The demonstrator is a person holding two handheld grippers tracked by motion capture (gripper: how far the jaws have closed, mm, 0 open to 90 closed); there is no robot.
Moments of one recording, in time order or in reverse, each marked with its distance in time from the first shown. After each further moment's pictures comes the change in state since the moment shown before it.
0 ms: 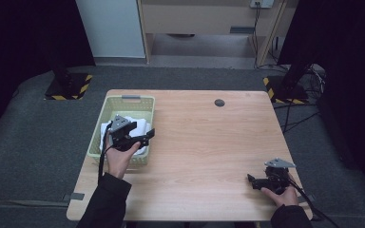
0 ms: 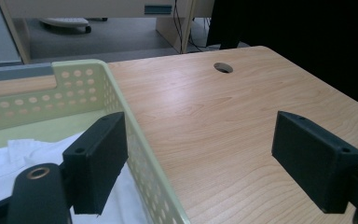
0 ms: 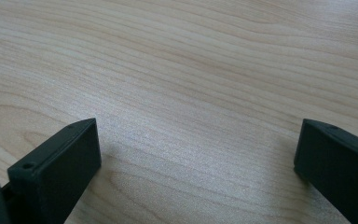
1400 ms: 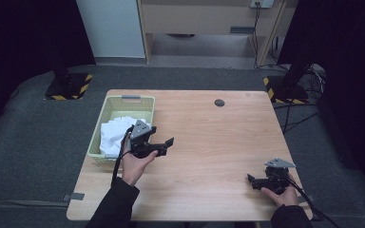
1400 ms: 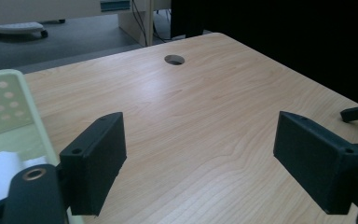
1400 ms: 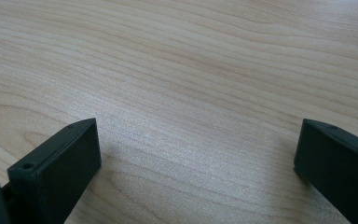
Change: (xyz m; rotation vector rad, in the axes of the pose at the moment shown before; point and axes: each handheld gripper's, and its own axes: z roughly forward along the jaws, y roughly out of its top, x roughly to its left) left arm -0.052 -0.002 0.015 0.035 -0.131 0.105; right arm 0.000 0.000 0.000 0.000 0.000 0.000
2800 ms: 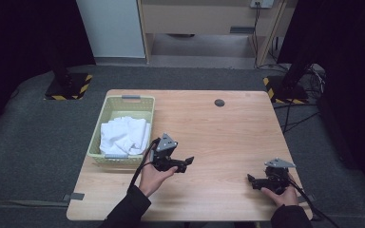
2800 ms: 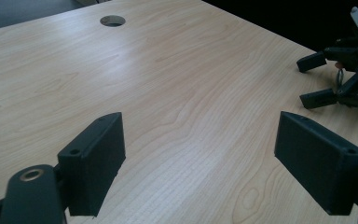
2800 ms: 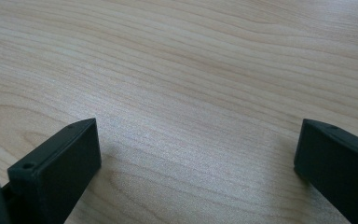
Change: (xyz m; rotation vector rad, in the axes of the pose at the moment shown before) left arm -0.051 -0.024 0.035 0.137 -0.131 0.079; right arm 0.000 0.000 0.000 0.000 0.000 0.000
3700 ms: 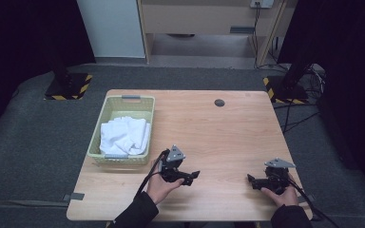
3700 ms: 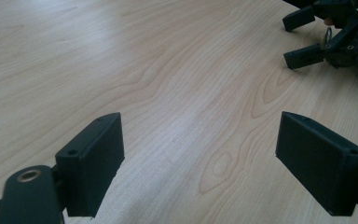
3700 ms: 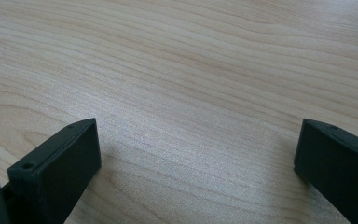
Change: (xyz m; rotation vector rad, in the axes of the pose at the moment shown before) left arm -0.024 -0.027 0.020 0.109 -0.055 -0.005; right arm 0.000 0.000 0.000 0.000 0.001 -0.001
